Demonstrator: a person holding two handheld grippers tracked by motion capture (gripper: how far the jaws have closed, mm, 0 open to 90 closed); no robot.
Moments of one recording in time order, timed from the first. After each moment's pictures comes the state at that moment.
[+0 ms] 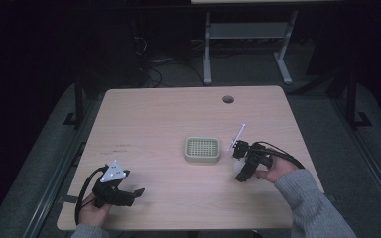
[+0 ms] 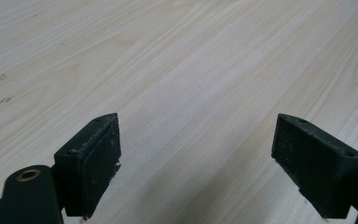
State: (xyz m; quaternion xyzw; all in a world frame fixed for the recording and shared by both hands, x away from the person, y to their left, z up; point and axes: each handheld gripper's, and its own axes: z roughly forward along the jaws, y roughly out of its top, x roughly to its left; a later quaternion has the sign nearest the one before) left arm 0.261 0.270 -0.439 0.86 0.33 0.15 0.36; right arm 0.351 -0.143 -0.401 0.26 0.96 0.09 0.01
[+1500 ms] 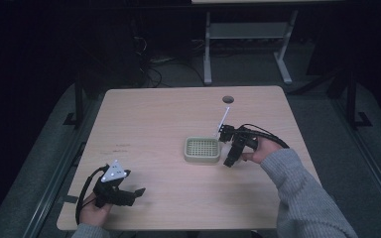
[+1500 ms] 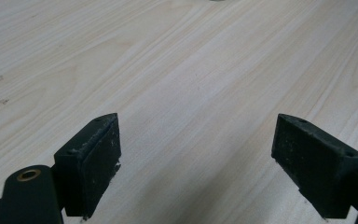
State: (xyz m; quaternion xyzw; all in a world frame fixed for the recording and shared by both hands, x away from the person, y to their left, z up) left arm 0.262 0.269 -0.440 0.86 0.34 0.15 0.36; right arm 0.390 -0.110 -0.378 0.23 0.97 0.09 0.01
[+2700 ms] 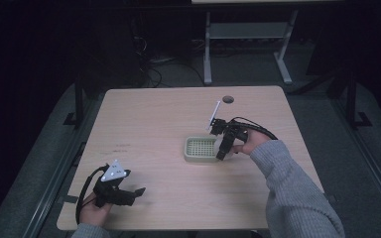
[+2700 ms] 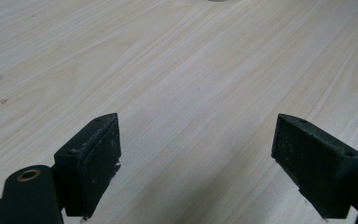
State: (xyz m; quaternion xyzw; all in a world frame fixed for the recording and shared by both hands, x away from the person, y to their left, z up) left arm 0.263 0.269 -0.440 0.86 0.34 0.15 0.36; right arm 0.418 -0.089 -0.383 0.23 0.97 0.08 0.00
